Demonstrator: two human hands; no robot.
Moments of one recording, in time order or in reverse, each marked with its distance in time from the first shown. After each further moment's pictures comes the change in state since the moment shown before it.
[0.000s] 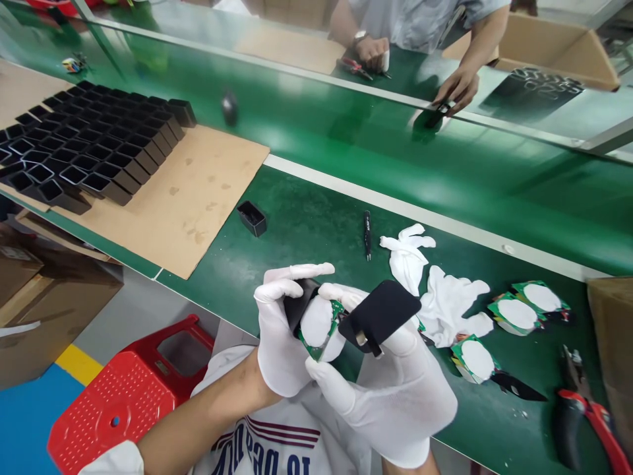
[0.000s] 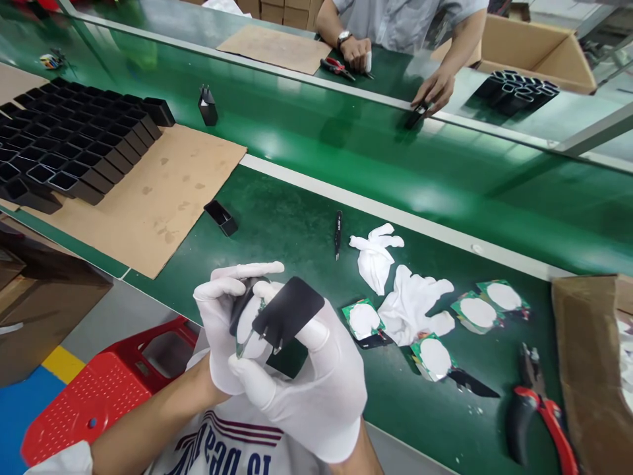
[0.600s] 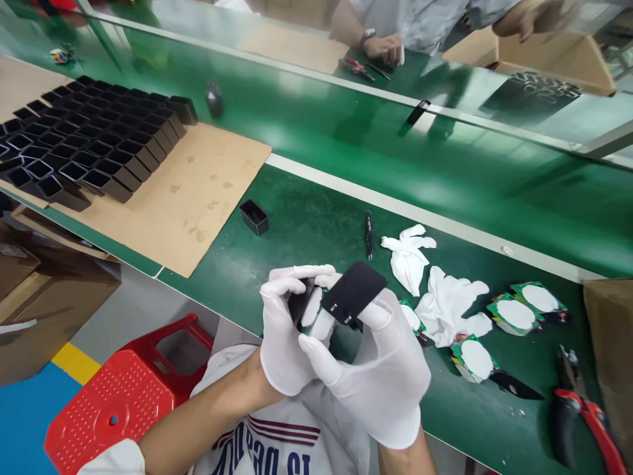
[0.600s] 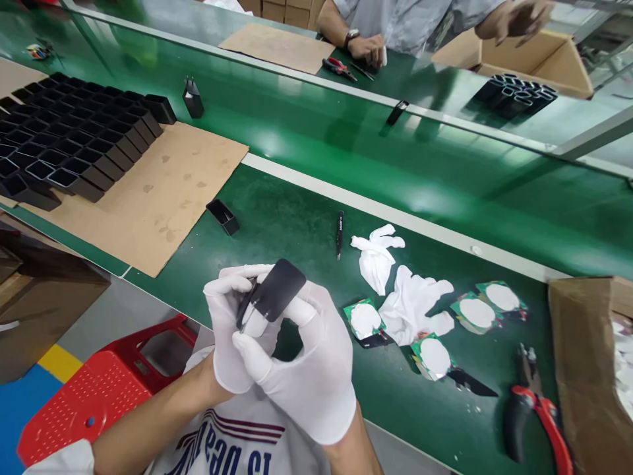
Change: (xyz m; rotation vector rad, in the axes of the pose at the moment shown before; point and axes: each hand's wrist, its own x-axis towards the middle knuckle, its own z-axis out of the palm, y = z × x) left_hand -0.011 -0.015 0.000 0.006 0.043 0.157; right_hand -0.004 0.013 0.013 -0.172 0.139 -0.018
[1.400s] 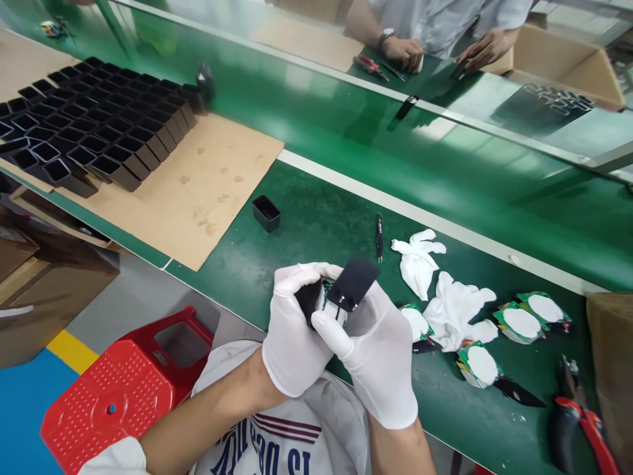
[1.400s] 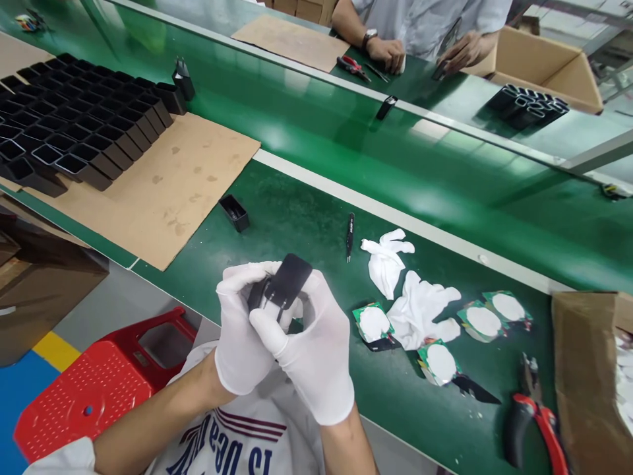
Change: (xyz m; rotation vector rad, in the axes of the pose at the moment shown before) left_hand 0.001 -0.006 -0.004 0.127 0.047 0.004; right_hand 0.008 0.000 0.020 0.296 -0.011 0.450
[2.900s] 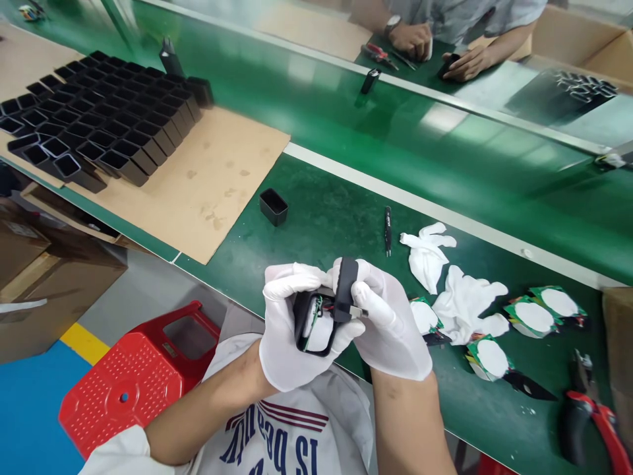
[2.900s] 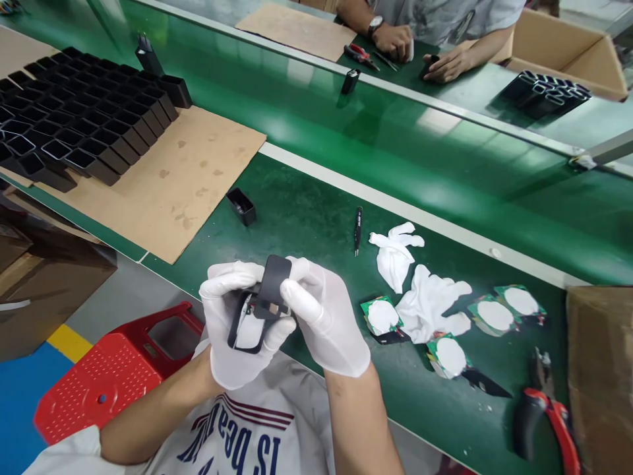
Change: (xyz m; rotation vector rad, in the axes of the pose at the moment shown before) left_hand 0.018 0.014 -0.031 0.022 -0.075 0.198; right_hand 0.027 0.001 -0.006 0.474 -0.334 0.061
